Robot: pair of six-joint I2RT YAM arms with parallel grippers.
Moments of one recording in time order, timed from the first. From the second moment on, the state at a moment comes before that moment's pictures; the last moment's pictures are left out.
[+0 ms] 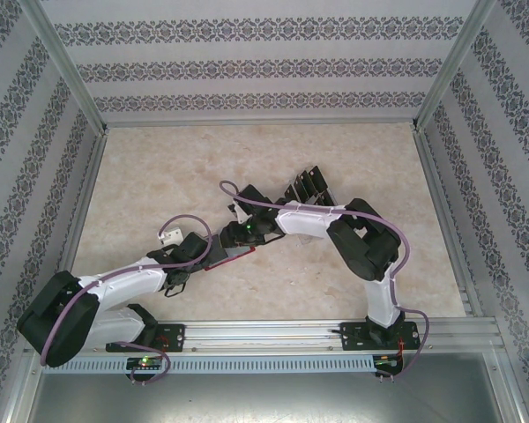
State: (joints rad) left arm -0.61 1.21 0.41 -0.41 -0.47 -0.96; right arm 0.83 2.00 1.28 -0.31 -0.45 0.66
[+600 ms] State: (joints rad) left arm -0.52 0.93 0.42 -0.47 -0.44 -0.97; right arm 0.88 2.02 1.37 -0.34 -0.47 0.67
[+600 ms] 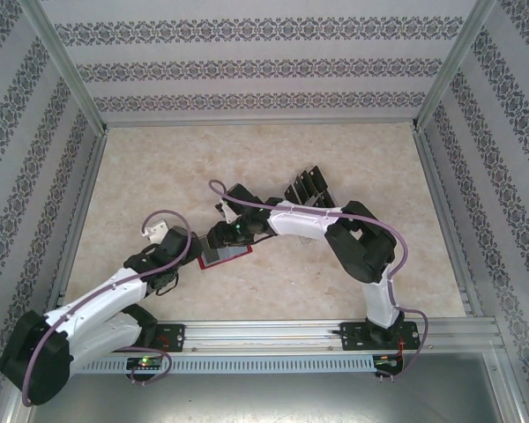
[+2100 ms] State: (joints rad) left arm -0.31 0.84 0.49 -0.51 -0.28 -0.86; right arm 0.77 1.84 1.53 -0.58 -0.31 0.62
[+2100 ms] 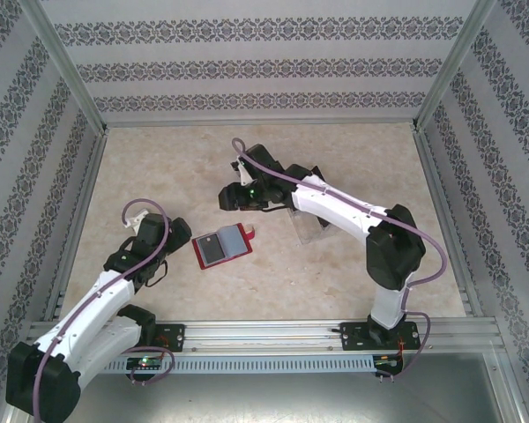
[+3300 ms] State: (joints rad) left arm -0.31 0.87 0.49 -0.51 -0.25 -0.84; right arm 0.87 2.04 1.40 -0.53 -0.31 0.60
